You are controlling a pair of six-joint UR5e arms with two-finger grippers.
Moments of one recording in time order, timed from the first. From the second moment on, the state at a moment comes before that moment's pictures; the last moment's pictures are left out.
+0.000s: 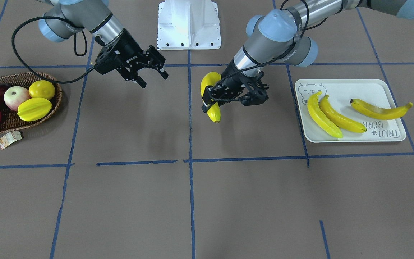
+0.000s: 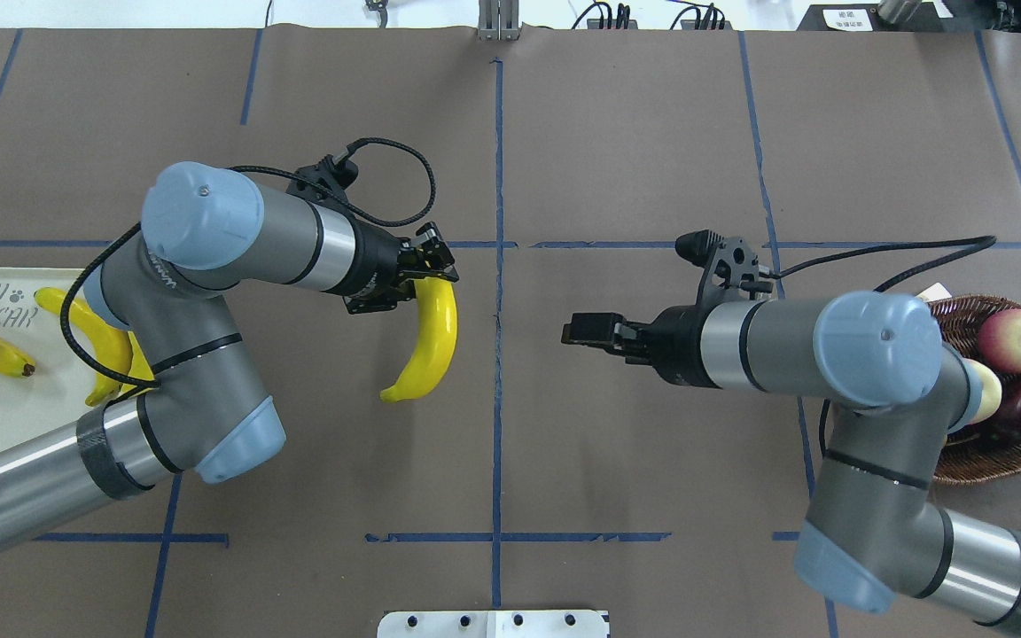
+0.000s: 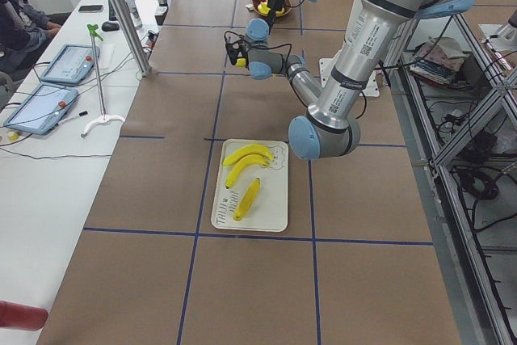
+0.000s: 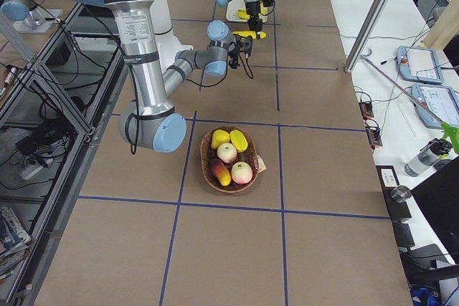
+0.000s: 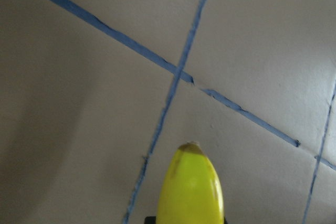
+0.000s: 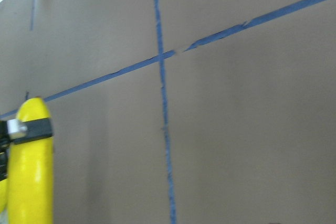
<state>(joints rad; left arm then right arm) -0.63 -2.12 -1.66 -2.19 -1.93 -1.80 0.53 -1.30 1.93 -0.92 1.81 1.54</state>
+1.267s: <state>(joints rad) -0.77 -1.90 -1.89 -1.58 -1.83 -1.71 0.85 -1.34 2.10 -1.63 2.11 1.02</state>
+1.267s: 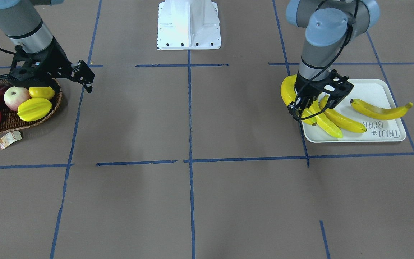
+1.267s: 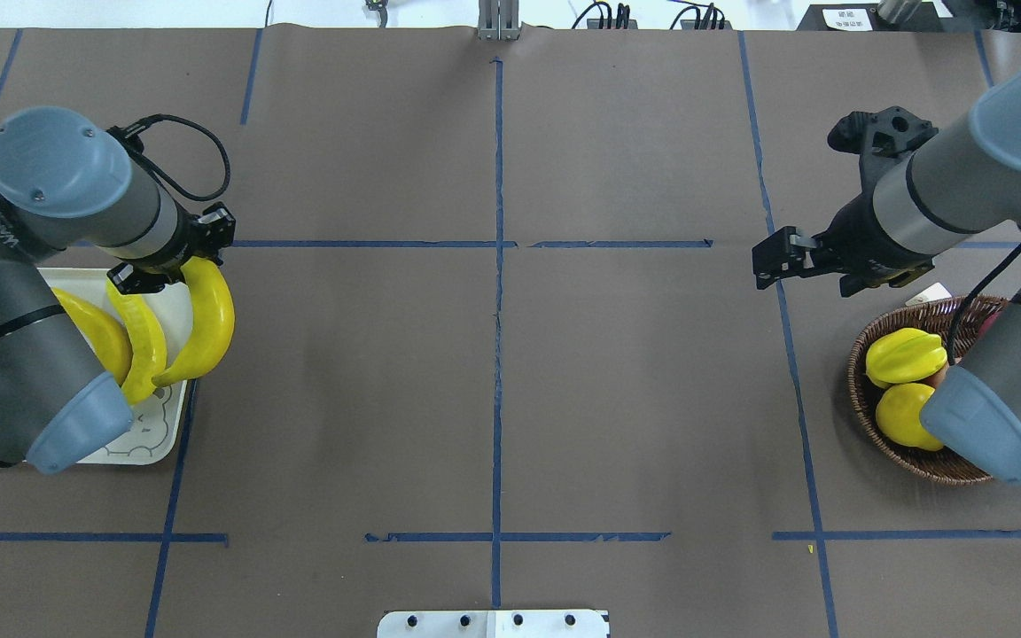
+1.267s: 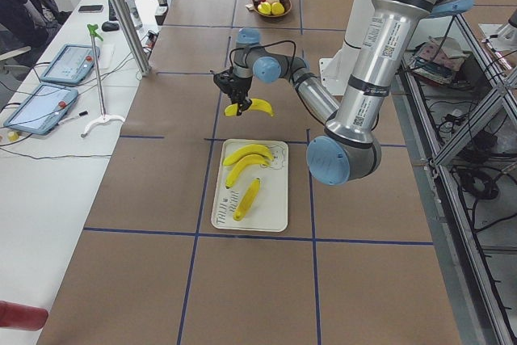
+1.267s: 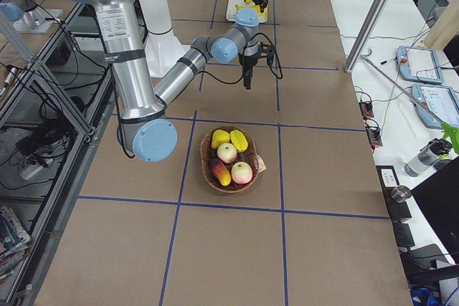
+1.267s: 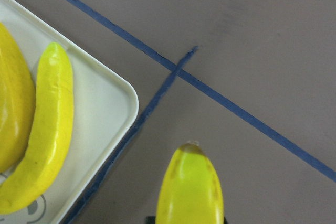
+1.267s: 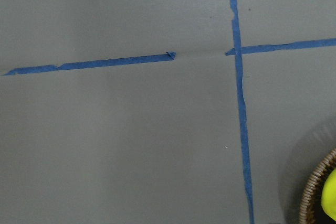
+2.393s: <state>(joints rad) -0.80 -1.74 -1.63 -2.07 -1.83 -1.81 0.89 -1.36 2.13 -1.63 2.14 0.99</state>
